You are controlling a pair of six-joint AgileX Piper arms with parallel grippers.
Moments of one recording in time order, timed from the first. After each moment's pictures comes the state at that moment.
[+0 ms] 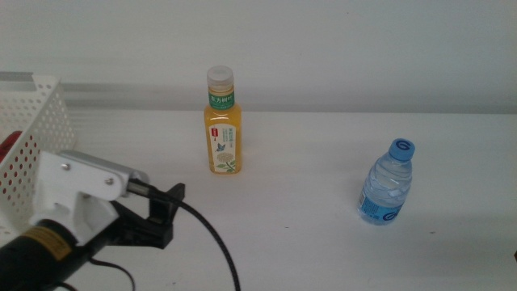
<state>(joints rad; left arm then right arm) -0.41 1.15 -0.27 -0.10 -0.44 0.01 0.05 0.00 -0.01 -0.01 0.20 -0.12</state>
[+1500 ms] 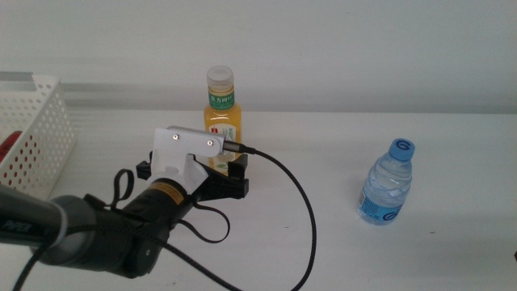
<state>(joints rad) -0.54 1.84 -0.63 -0.27 -0.79 -0.02 0.05 0.00 -0.01 -0.01 0.20 -0.12</state>
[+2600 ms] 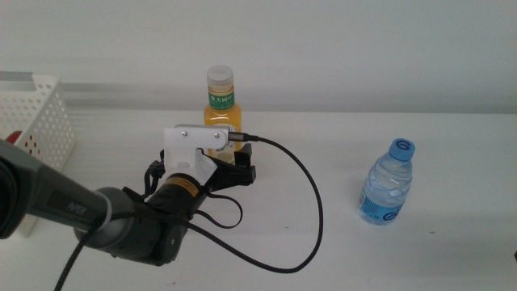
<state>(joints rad) -0.54 2.00 -0.74 -0.32 -0.88 -0.09 0.05 0.00 -0.01 -0.01 0.20 -0.12</state>
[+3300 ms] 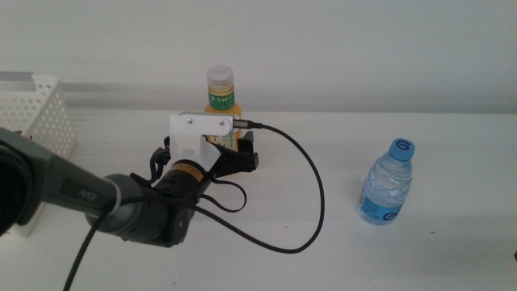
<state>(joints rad) -0.52 2.04 -0.83 -0.32 -0.85 -0.05 0.05 0.00 -0.01 -0.01 0.20 -0.12</state>
